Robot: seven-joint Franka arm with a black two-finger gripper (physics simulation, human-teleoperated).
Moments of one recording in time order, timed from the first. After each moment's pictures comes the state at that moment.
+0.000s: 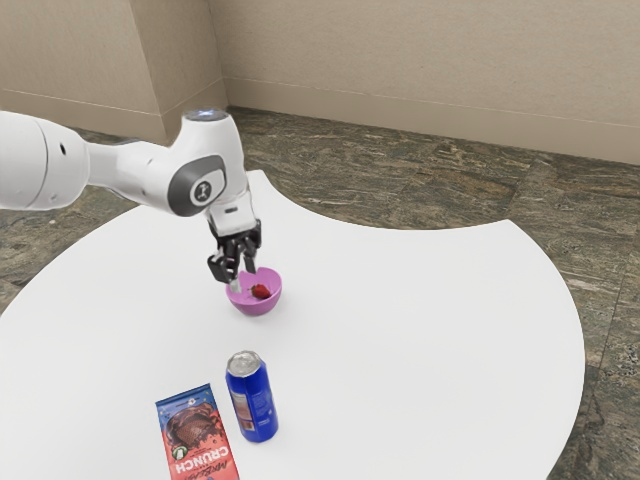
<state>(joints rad) 0.29 0.38 -0.30 -1.82 0.15 2.18 1.42</state>
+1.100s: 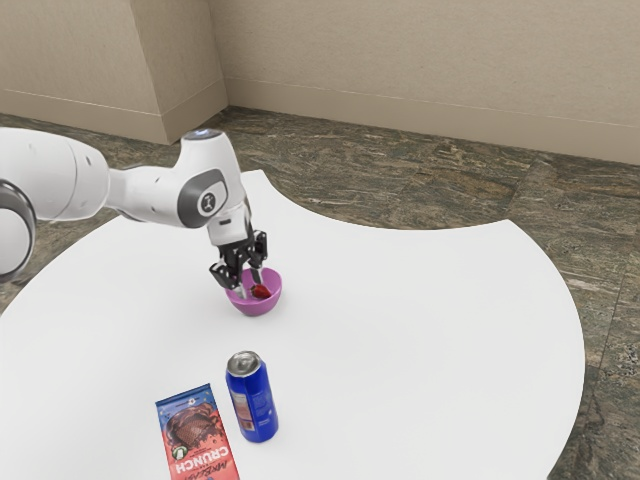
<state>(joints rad) 0.30 0.58 -0.26 -1.66 0.08 2.23 1.71</state>
